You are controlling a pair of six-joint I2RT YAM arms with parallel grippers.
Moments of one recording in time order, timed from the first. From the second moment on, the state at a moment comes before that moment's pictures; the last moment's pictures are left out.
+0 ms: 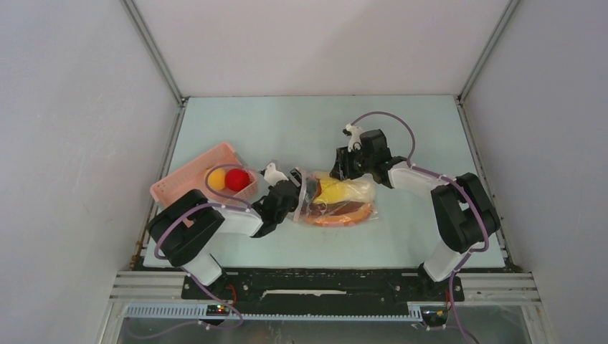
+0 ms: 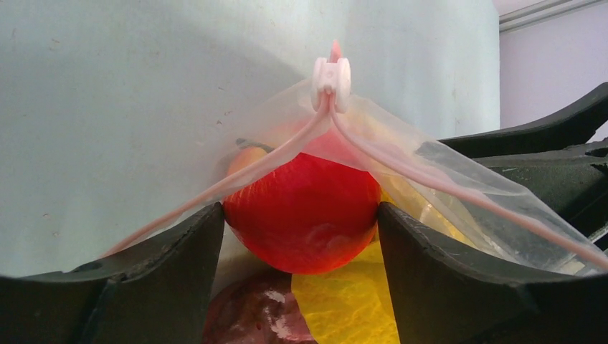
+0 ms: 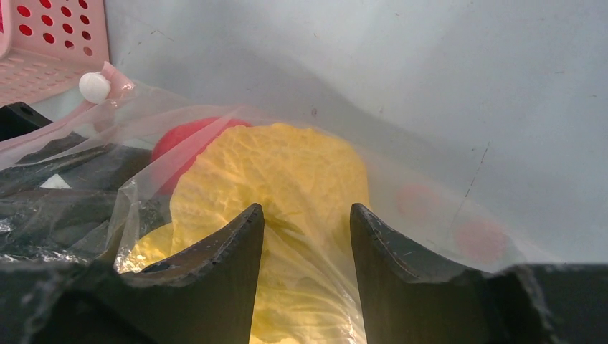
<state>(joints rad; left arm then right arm) -0.80 1.59 0.50 0.63 -0.39 -1.10 0.46 1.69 0.96 0.03 -0.37 0.26</state>
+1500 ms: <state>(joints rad) -0.75 0.69 0.53 -0.42 -0.43 -0.80 0.46 1.74 0.96 0.06 -0.38 0.27</state>
